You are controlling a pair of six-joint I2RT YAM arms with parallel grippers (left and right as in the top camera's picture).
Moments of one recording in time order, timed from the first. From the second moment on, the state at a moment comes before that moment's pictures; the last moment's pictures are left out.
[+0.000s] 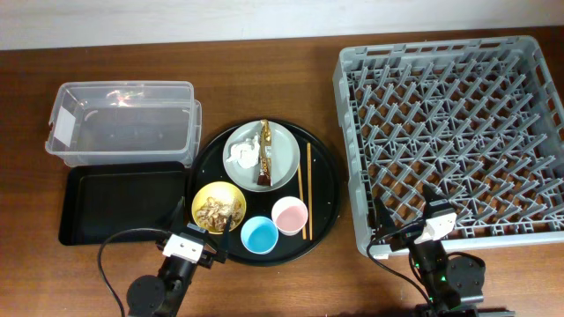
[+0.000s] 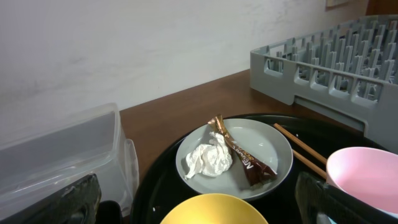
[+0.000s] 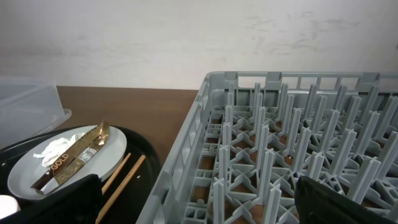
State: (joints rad) left arm -0.22 0.01 0.01 -0.06 0.15 0.18; right arm 0.04 0.01 0.01 -0.06 -0.18 0.06
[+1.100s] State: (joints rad) left arm -0.22 0.01 0.01 -0.06 0.16 0.18; right arm 0.04 0.01 0.01 -0.06 -0.18 0.06
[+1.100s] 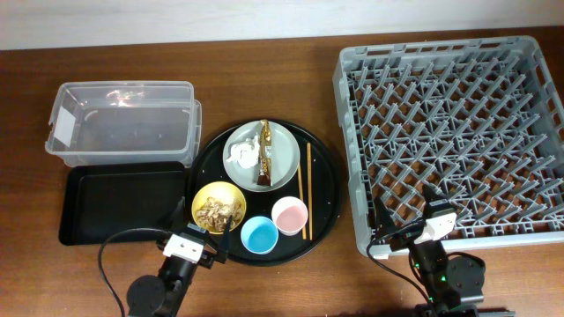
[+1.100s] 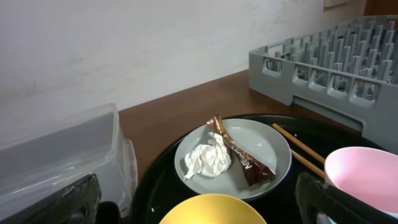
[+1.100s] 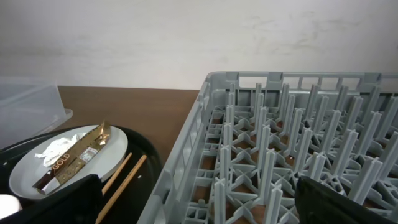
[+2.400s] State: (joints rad) left arm -0.70 1.61 1.17 -0.84 -0.06 -0.33; right arm 0.04 0.94 1.39 -1.38 -0.49 0.11
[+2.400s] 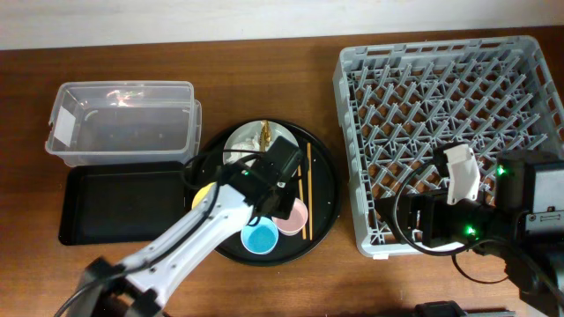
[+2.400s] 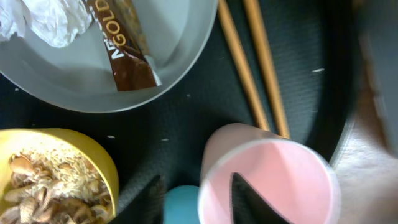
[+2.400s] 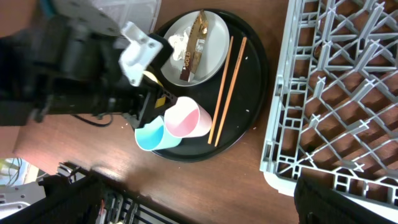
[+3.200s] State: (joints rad) left arm -0.31 1.59 1.51 -0.91 1.51 -0.05; right arm 0.04 1.08 1.40 -1.07 -1.07 -0.07
